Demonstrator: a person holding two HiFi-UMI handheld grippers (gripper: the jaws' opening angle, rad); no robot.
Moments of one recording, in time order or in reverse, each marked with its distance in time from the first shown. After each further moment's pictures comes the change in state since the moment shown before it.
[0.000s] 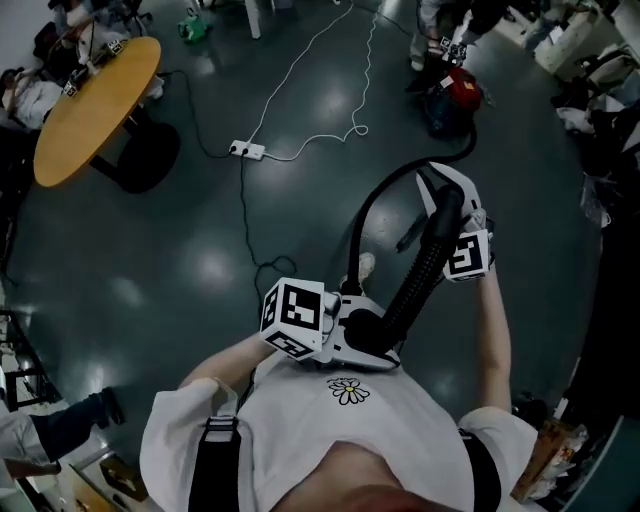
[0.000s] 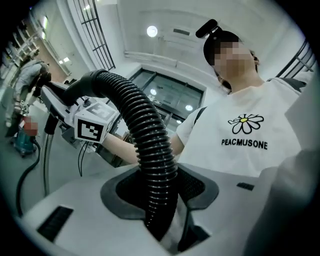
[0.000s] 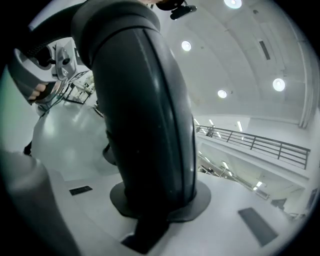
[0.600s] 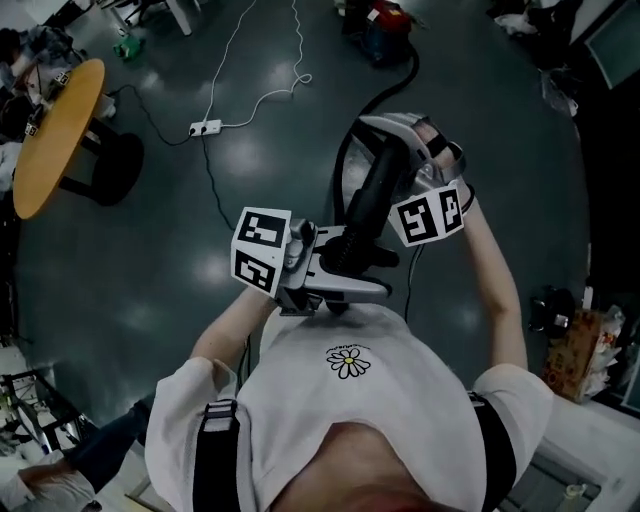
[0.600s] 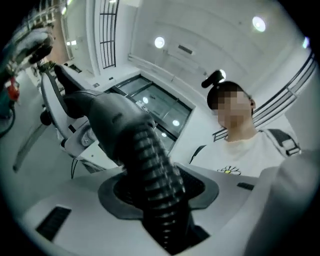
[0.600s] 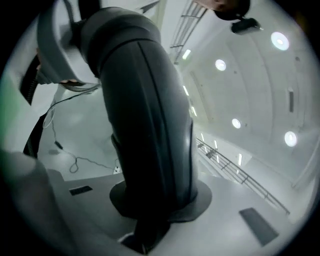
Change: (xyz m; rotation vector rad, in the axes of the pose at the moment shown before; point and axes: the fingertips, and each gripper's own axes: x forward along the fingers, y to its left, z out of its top) left arm 0.097 -0.161 -0.039 -0.163 -0.127 -0.217; right arm -0.212 0.119 0.117 -0.384 -0.025 0.009
